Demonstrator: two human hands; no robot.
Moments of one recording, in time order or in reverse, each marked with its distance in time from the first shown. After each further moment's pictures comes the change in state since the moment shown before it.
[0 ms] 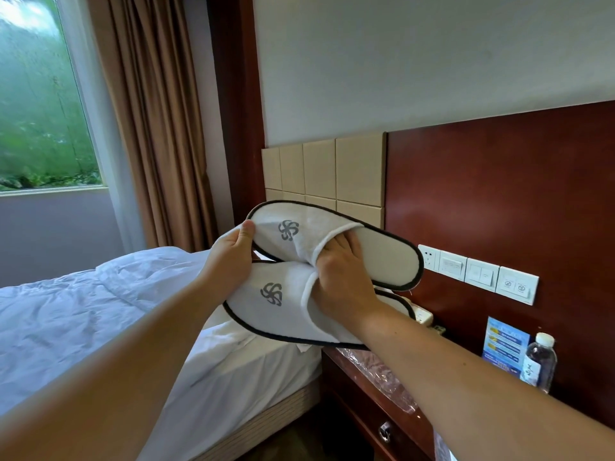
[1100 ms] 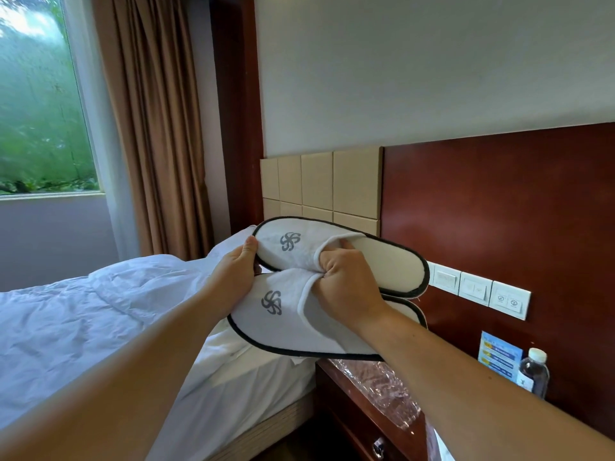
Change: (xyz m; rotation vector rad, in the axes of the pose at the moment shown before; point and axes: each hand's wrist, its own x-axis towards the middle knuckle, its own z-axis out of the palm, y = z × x) left_hand 0.010 -0.015 0.015 -0.037 -0.050 -0.098; right_hand 0.007 -0.003 -0.033 0.440 0.073 0.103
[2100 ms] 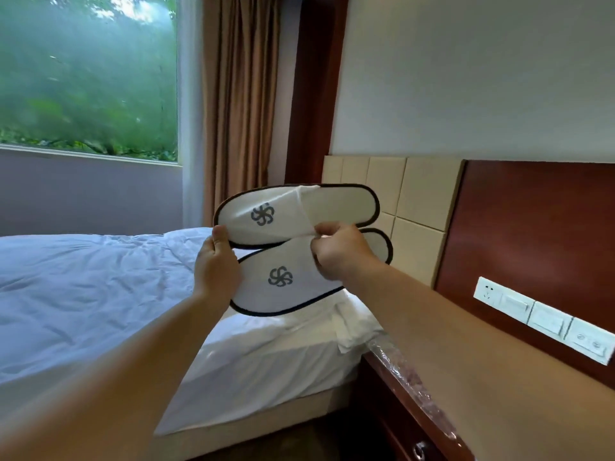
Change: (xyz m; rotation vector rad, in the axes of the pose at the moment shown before) left_hand -0.077 -0.056 -0.158 -0.255 0.554 -0.078; right_hand 0.042 -0.106 0.121 0.318 -0.281 0.566
